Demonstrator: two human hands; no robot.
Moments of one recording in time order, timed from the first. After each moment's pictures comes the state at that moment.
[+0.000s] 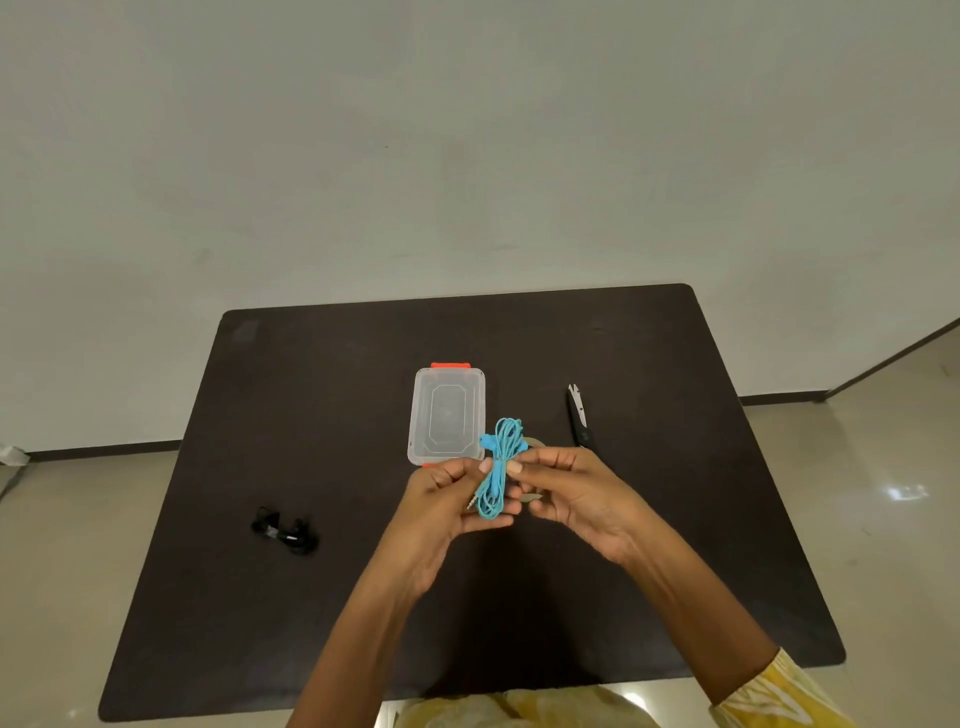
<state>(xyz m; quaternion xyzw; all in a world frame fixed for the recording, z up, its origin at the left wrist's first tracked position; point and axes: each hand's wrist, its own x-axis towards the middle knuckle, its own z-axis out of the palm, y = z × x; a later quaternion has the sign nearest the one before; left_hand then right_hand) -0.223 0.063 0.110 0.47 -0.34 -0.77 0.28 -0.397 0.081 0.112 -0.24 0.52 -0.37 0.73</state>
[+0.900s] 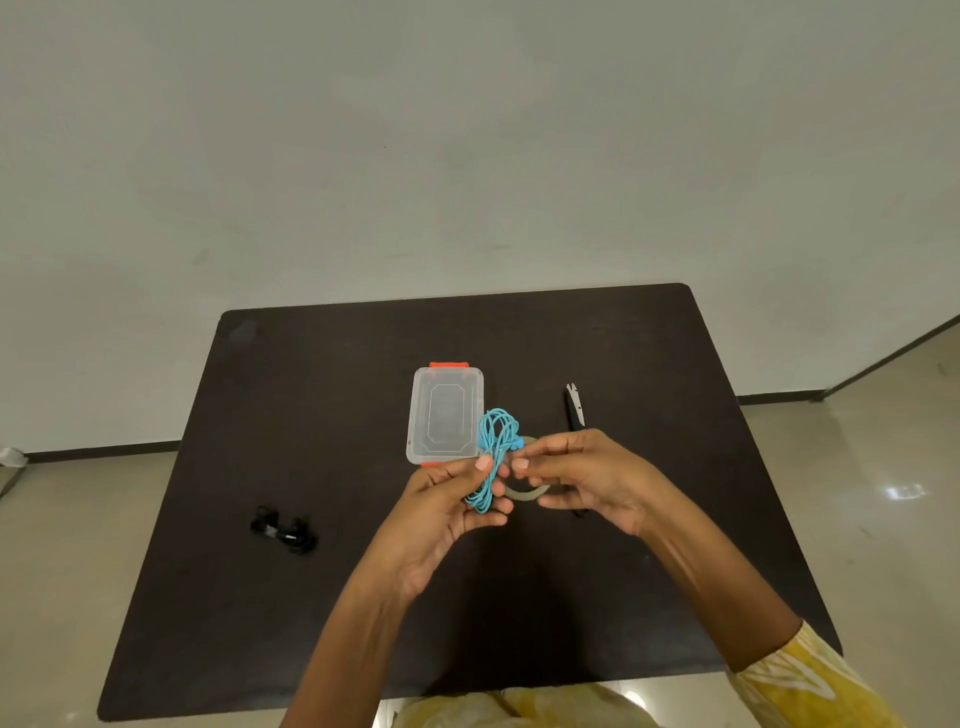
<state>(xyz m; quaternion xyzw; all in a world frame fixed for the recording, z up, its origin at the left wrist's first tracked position) -0.222 0.065 0.115 0.43 -0.32 -0.79 0.28 -0.410 0.071 0.138 -0.28 0.59 -0.28 0.70</state>
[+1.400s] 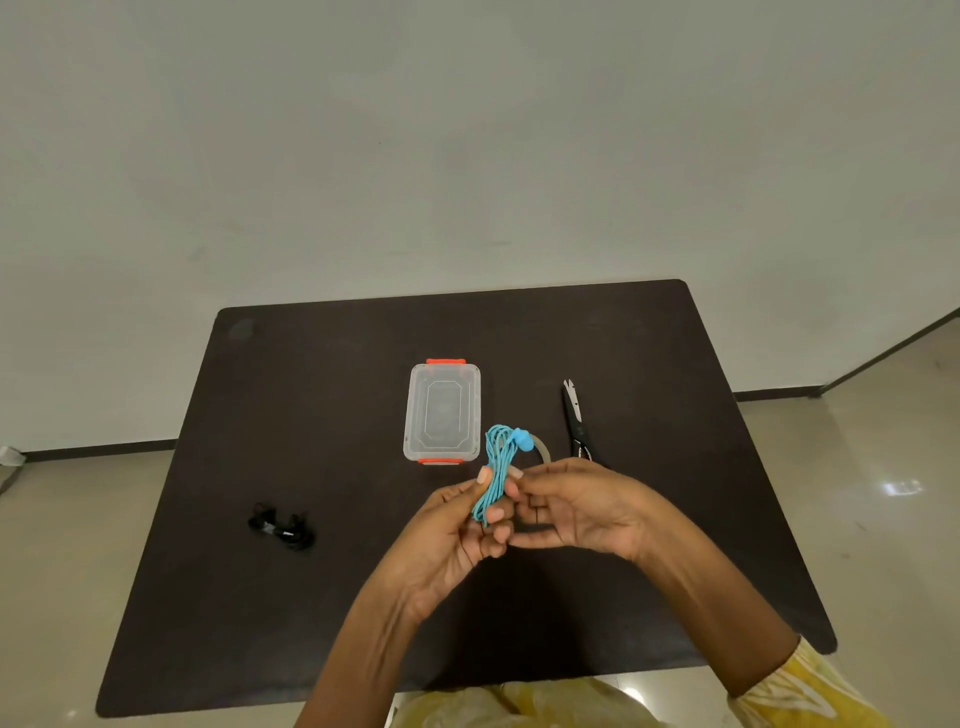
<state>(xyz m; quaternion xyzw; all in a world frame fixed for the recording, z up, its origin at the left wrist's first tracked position) -0.228 0.083 0.111 0.35 -0.25 -0.86 0.27 -0.402 0.087 0.131 -0.16 0.49 -0.26 0.82</state>
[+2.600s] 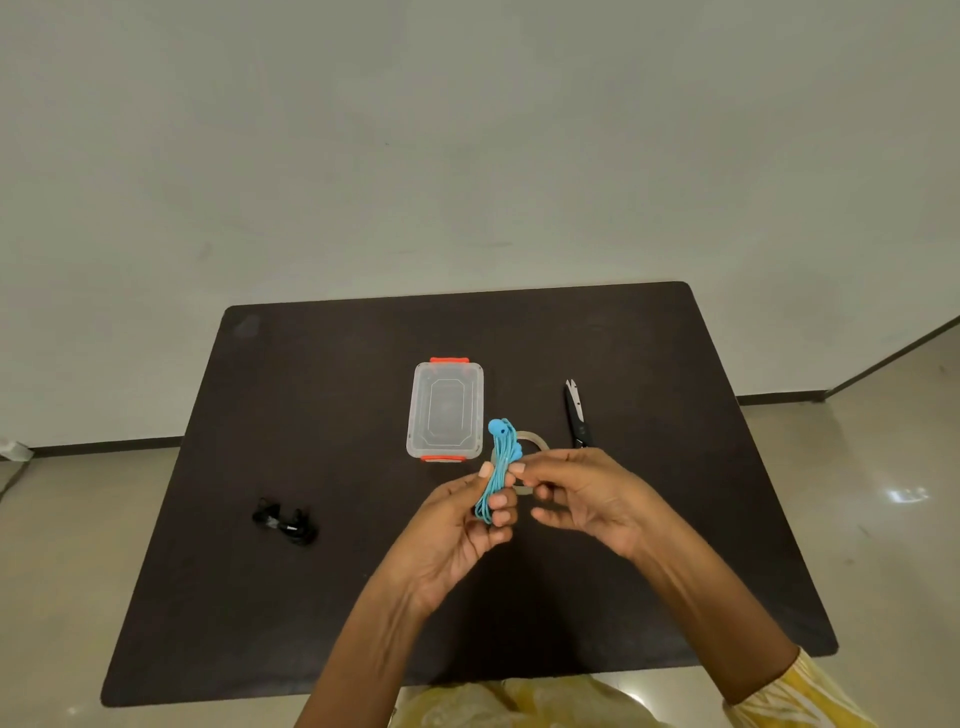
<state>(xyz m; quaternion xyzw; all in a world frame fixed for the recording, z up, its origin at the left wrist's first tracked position) -0.232 0.088 0.113 0.37 -0.20 -0.86 0.29 -0.401 0.093 0.129 -0.21 0.58 -0.30 0.73</state>
